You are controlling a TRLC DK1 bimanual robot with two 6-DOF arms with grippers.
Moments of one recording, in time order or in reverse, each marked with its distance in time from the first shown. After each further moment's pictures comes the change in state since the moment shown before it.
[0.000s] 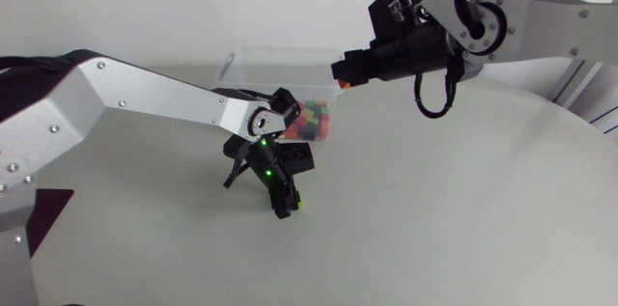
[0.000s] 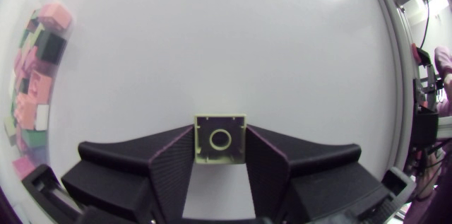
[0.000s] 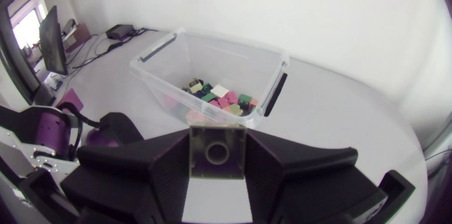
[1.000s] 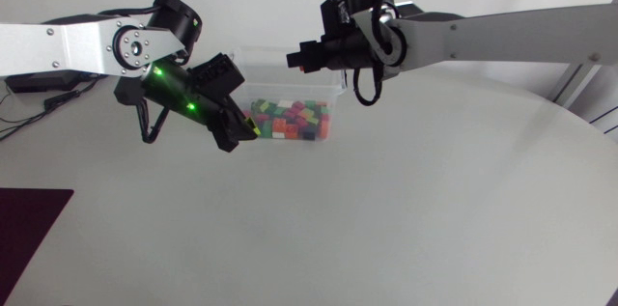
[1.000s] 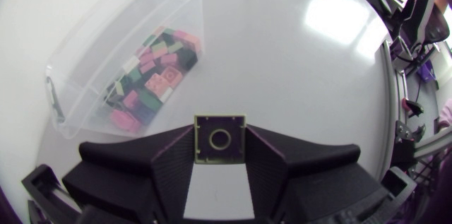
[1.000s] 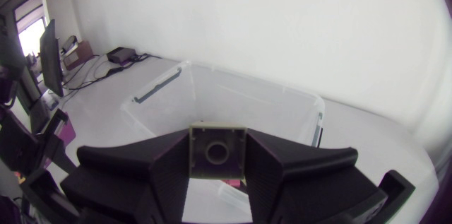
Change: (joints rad) left arm 0.264 -0.408 -0.080 0.040 0.105 -0.080; right arm 0.066 0.318 0.227 0.264 0.046 0.029
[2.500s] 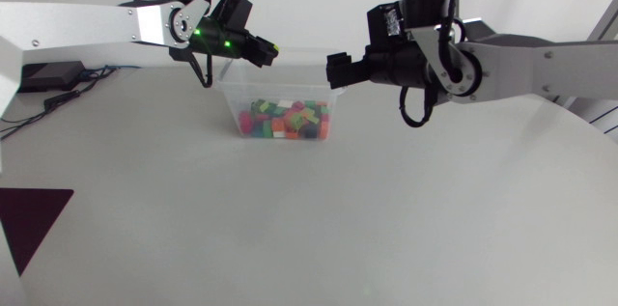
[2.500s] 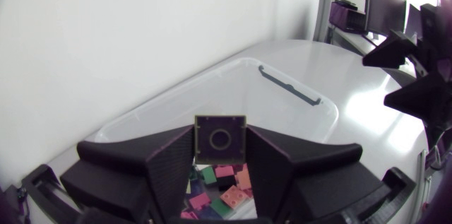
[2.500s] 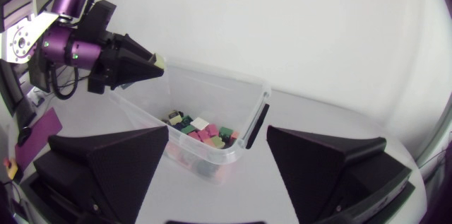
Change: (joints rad) left arm 0.053 0.379 0.442 0.436 0.009 -0.397; right arm -0.053 -0.308 -0.376 0.100 0.085 -0.050
